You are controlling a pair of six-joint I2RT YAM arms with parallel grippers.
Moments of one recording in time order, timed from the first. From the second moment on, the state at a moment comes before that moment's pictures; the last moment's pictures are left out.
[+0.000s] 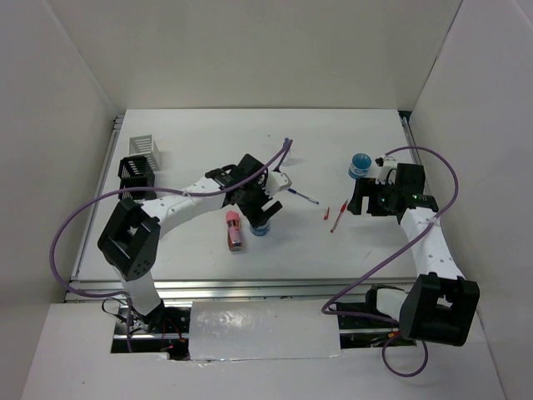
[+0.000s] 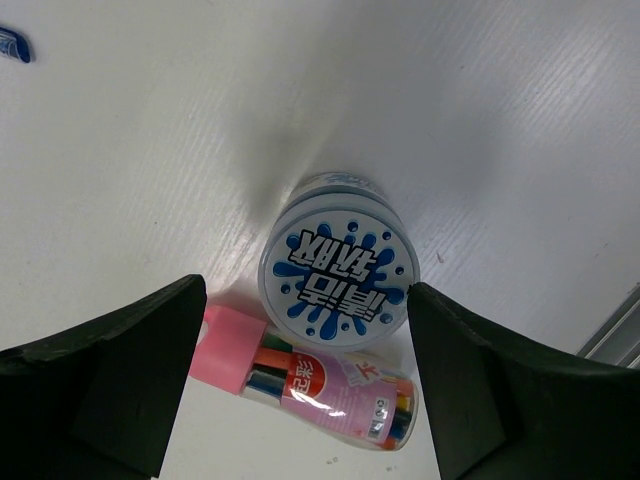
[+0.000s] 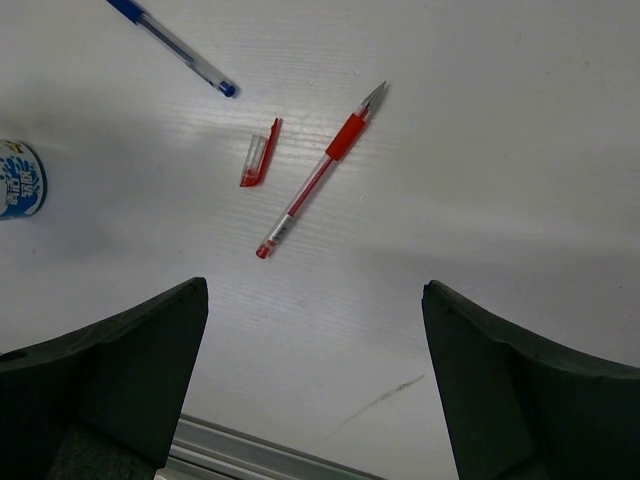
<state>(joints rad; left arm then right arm) -0.70 1.76 1.32 -0.57 0.15 0.28 -0.18 1.15 0.83 -0.57 -0.38 -0.06</state>
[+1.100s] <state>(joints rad) -0.75 1.75 1.30 -0.55 0.15 0.28 -0.18 1.15 0.83 -0.56 -0.38 -0.06</state>
